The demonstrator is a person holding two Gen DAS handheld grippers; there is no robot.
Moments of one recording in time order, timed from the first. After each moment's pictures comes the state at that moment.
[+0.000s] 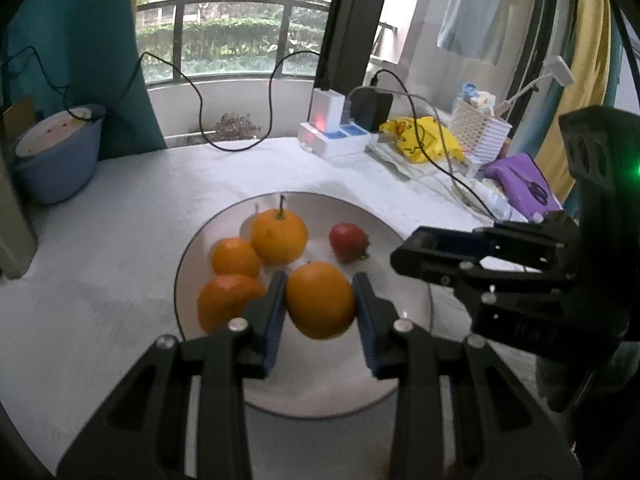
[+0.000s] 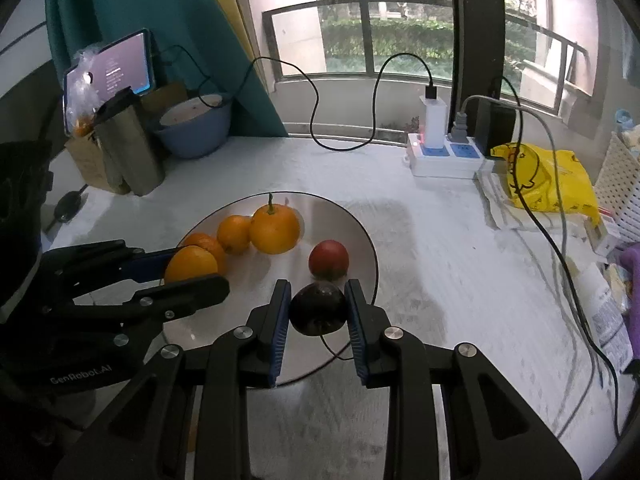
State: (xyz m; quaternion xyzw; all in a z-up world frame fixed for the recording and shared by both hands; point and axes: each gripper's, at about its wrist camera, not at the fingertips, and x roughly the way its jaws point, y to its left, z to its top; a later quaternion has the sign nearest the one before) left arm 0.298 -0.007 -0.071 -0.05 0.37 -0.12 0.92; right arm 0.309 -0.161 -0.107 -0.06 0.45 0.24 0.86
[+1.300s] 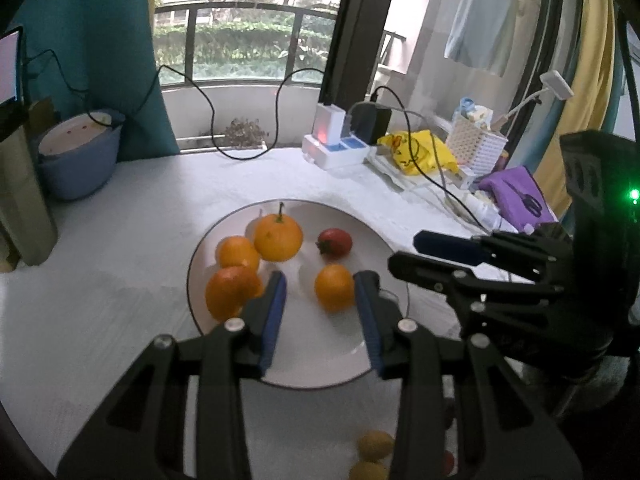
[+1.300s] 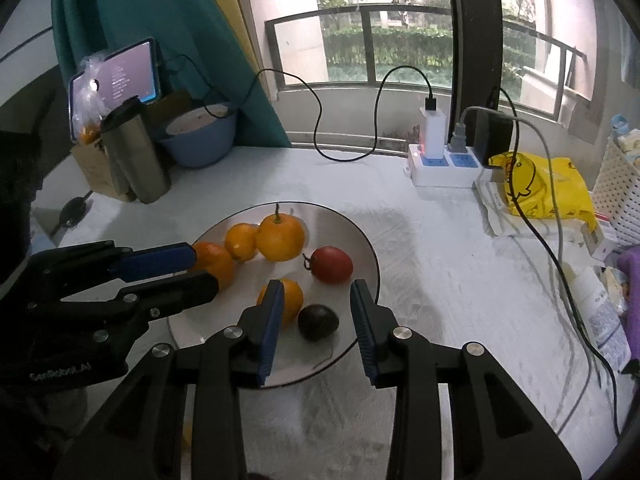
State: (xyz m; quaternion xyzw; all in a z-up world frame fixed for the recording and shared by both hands) left arm 0.269 -0.009 -0.048 -0.07 0.36 -0.10 0.92; right arm 0.292 -0.167 -0.090 -0.05 0.43 0.24 0.87
